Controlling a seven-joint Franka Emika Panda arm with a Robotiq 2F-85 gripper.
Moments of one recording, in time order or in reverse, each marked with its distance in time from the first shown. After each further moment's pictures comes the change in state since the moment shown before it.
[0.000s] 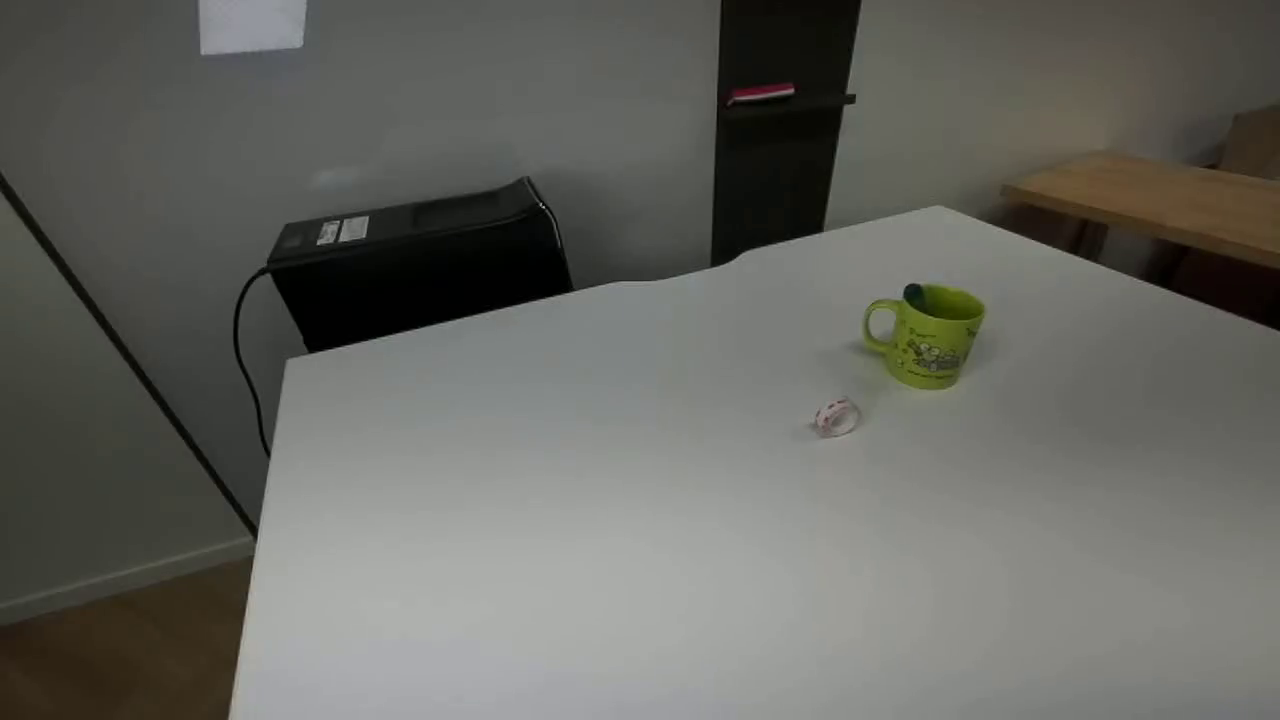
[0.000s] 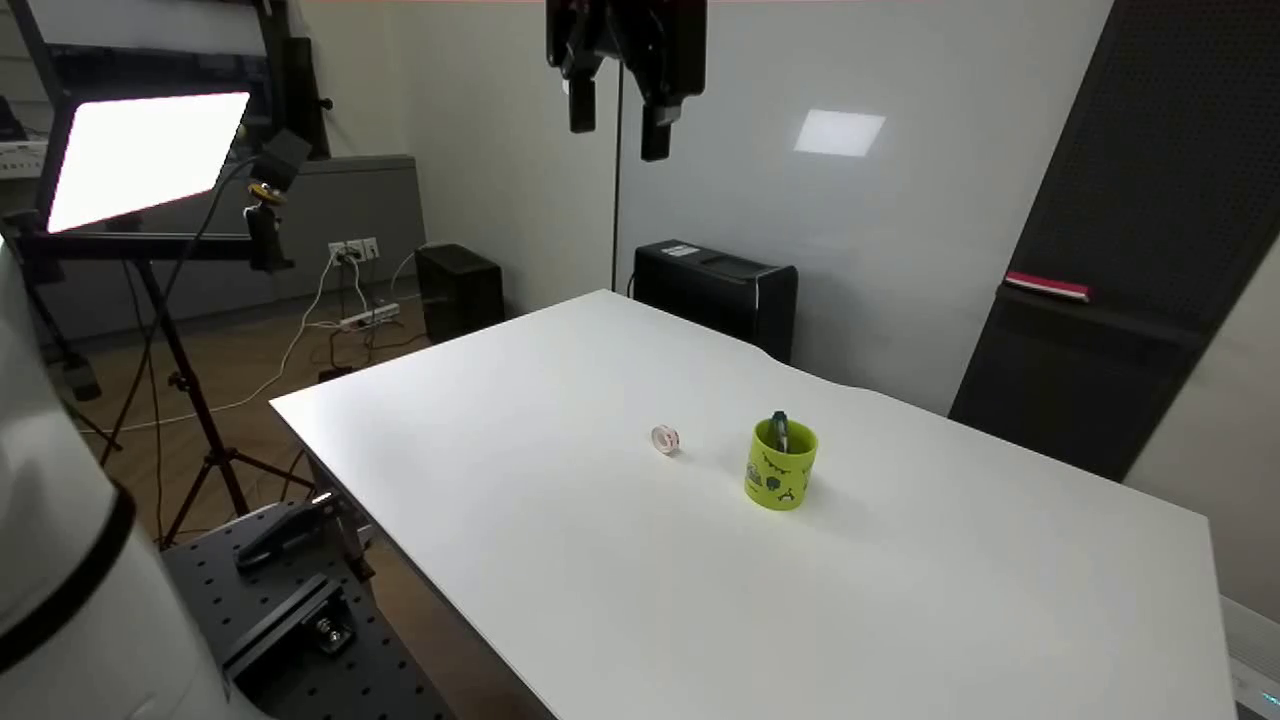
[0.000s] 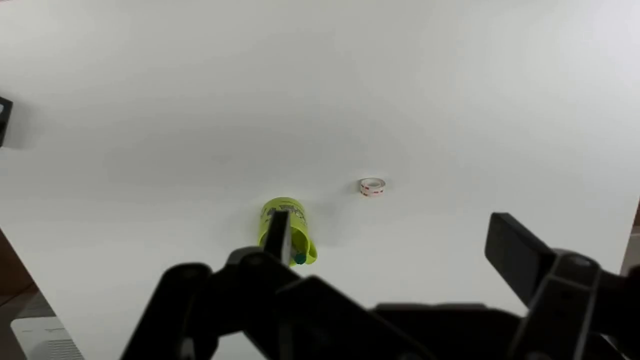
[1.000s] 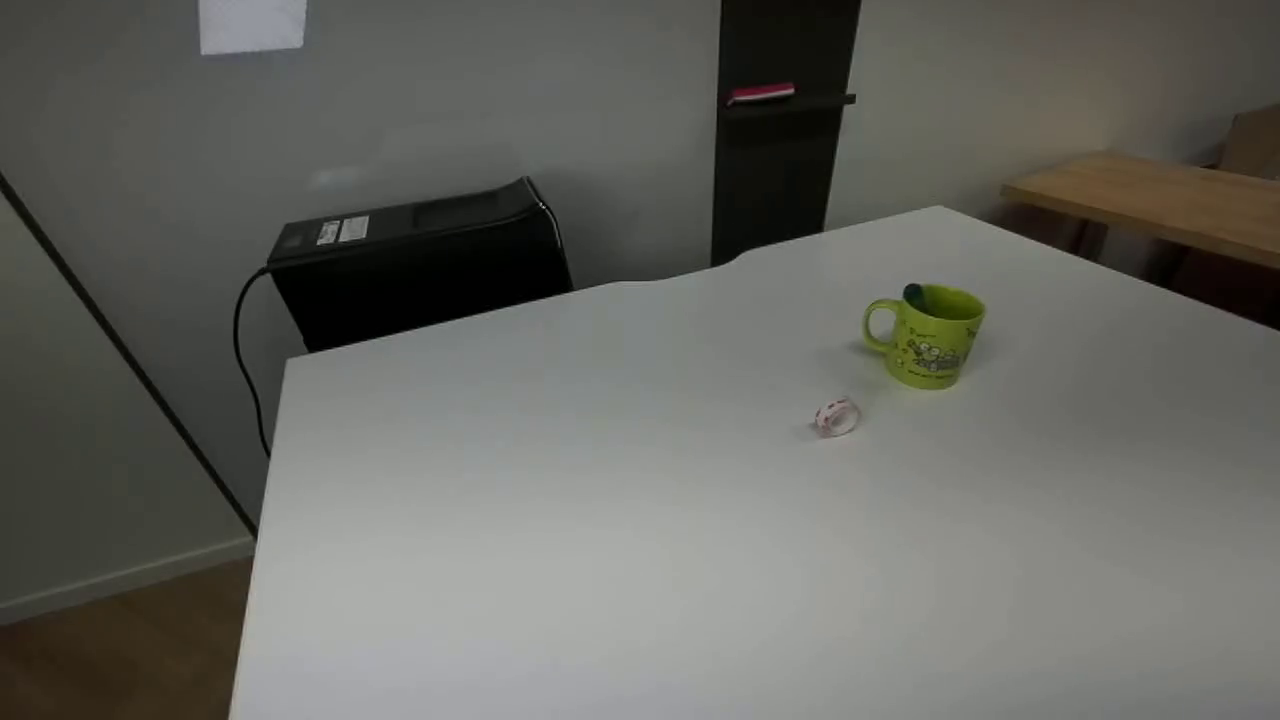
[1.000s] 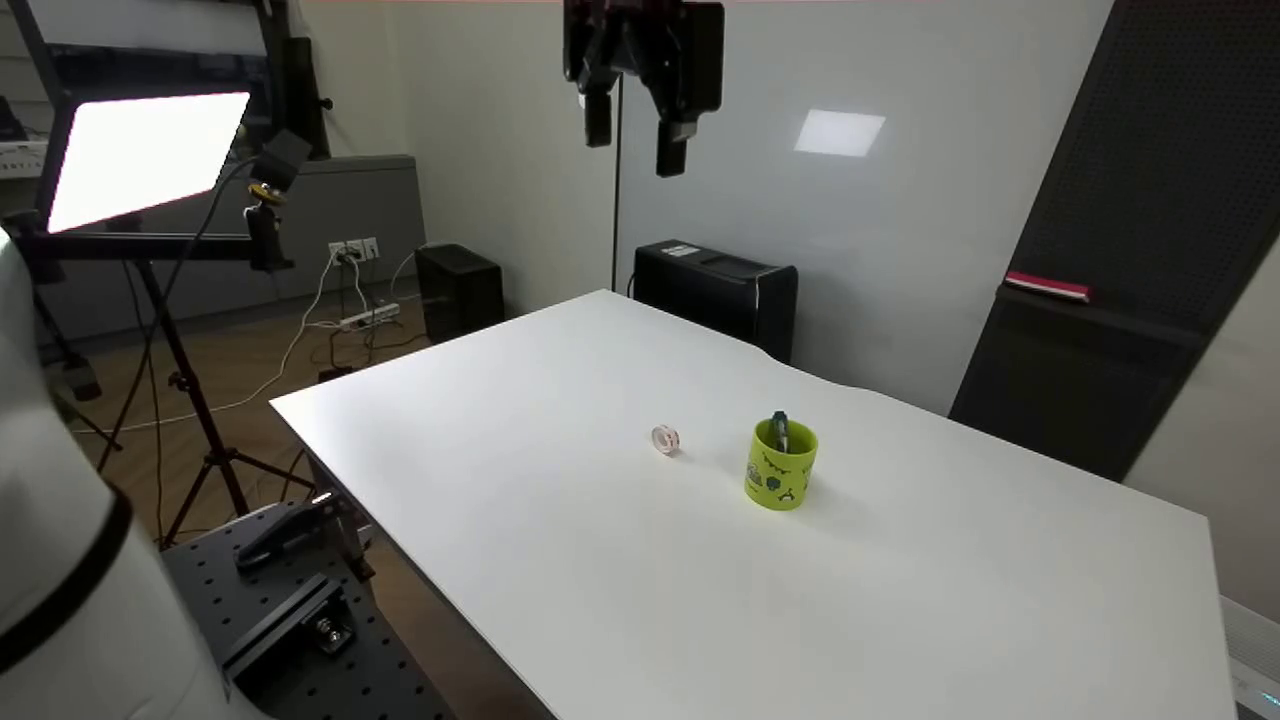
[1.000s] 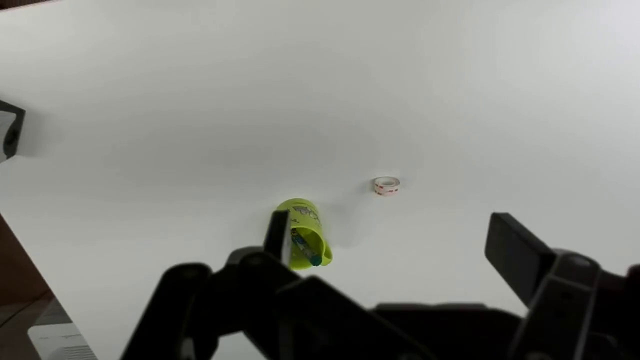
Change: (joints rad) arm -0.036 0.017 0.002 -0.010 -0.004 0.022 -0.003
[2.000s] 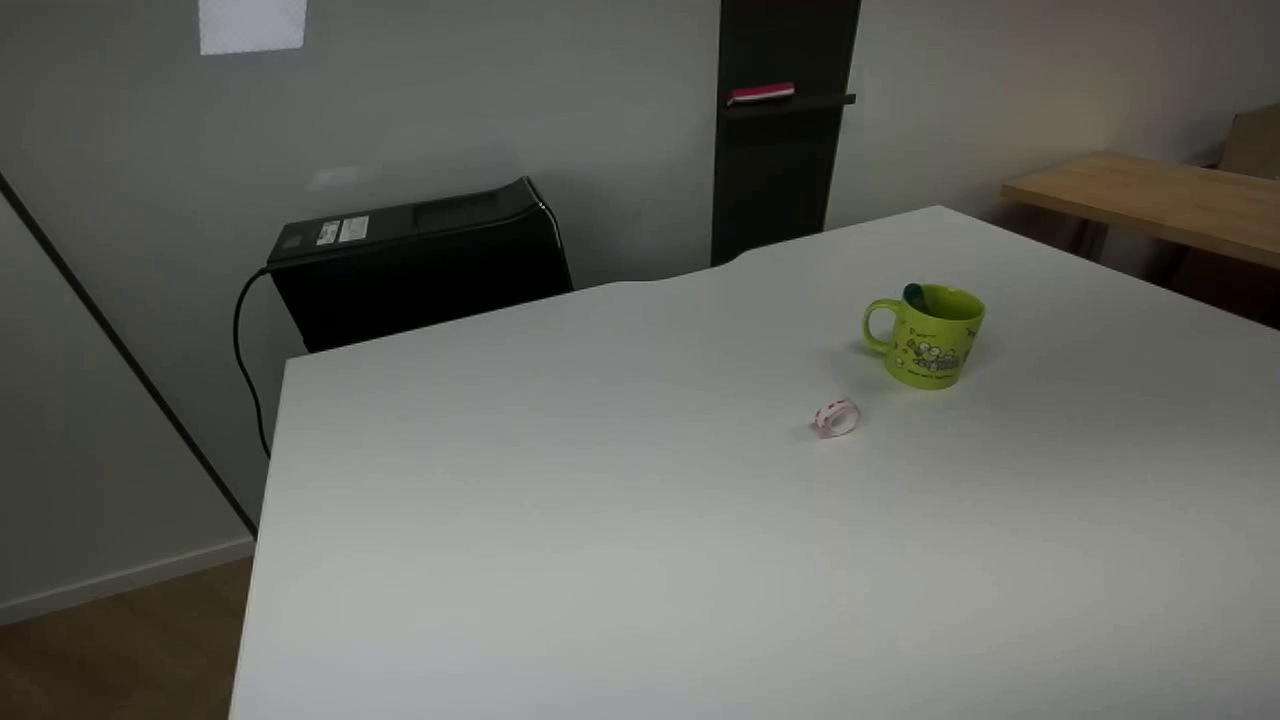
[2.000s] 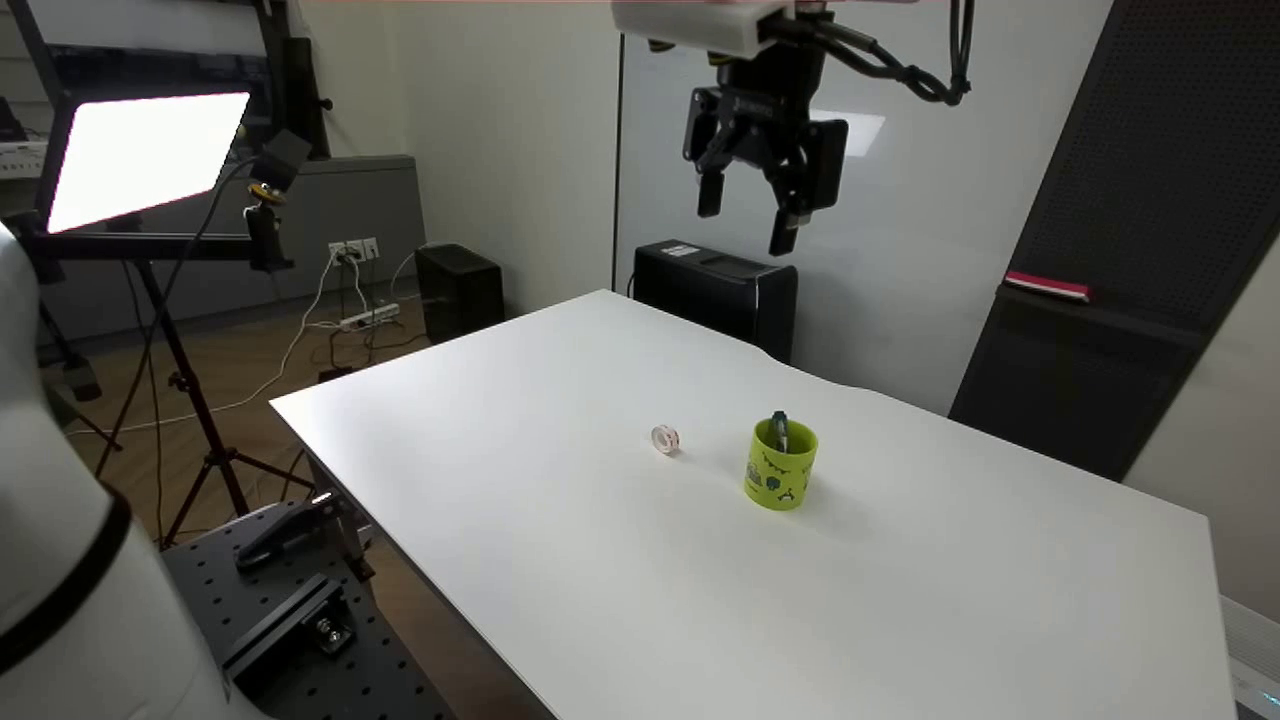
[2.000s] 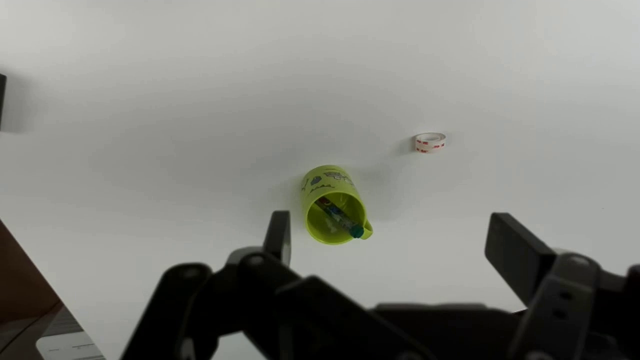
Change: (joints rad) arm -0.029 0.324 -0.081 0.120 0.007 0.187 -0.059
